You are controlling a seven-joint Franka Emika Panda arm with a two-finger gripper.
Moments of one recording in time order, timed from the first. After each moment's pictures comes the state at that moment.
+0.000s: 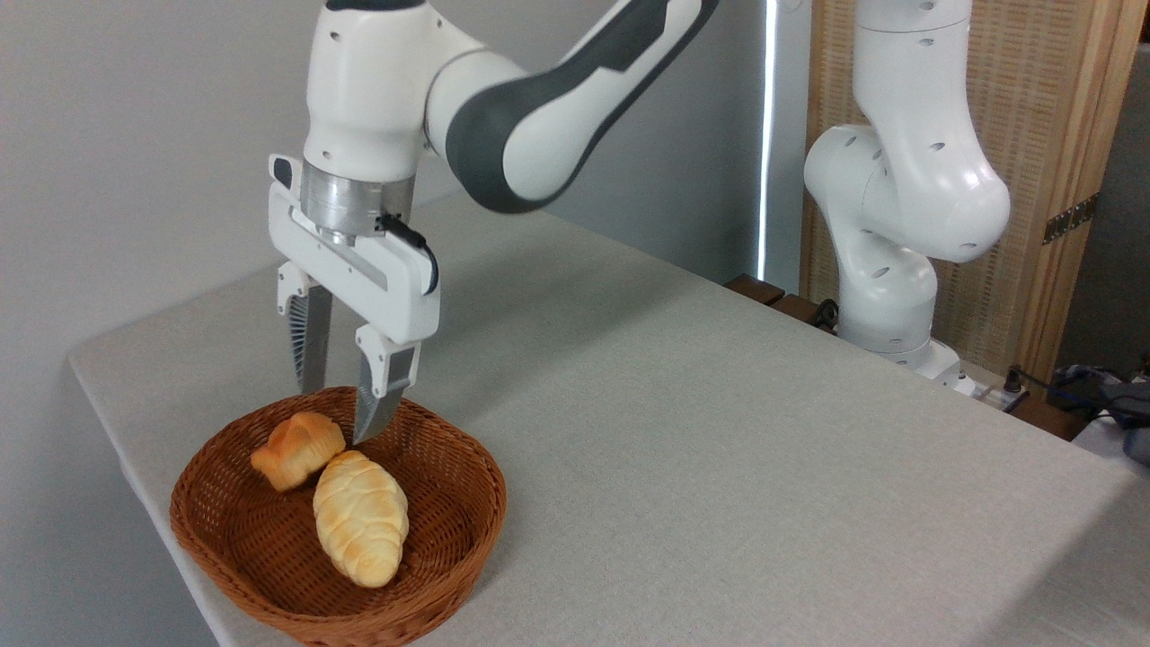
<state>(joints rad) -0.19 0.05 -0.04 -1.95 -0.12 2.30 0.48</state>
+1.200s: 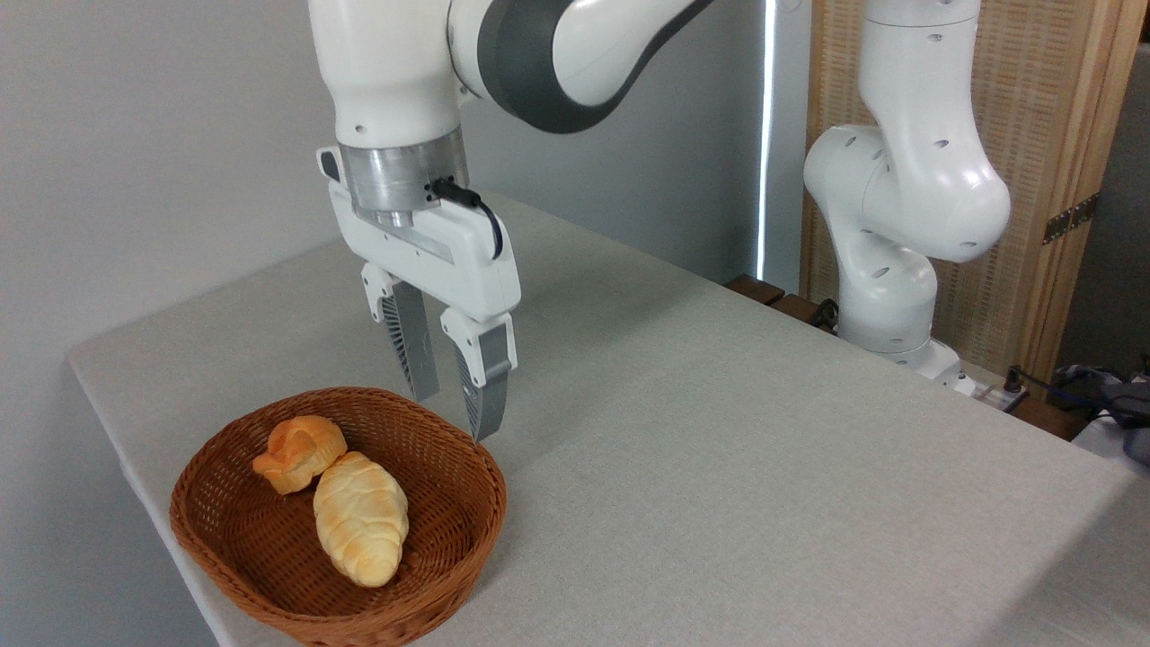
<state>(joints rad) -0.18 -0.01 0.09 -1.85 0.00 1.91 0.62</state>
